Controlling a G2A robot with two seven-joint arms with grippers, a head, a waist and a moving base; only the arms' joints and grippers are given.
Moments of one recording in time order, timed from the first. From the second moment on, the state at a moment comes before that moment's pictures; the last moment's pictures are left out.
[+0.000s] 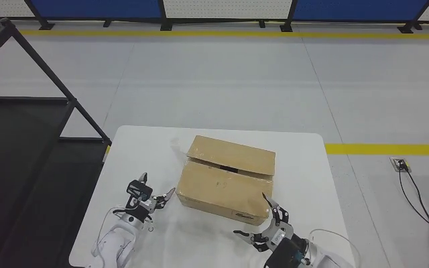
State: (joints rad) left arm 1.20 -1.21 -1.41 -1.30 1.52 -0.22 0.30; right arm -1.49 -1.21 1.33 -1.89 -1.82 -0.41 -0.53
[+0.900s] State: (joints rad) left arm 0.92 -1.24 -1.33 -1.00 1.55 -0.17 0.29; right arm -1.52 -1.19 1.35 -1.96 -1.84 -0.40 -0.53
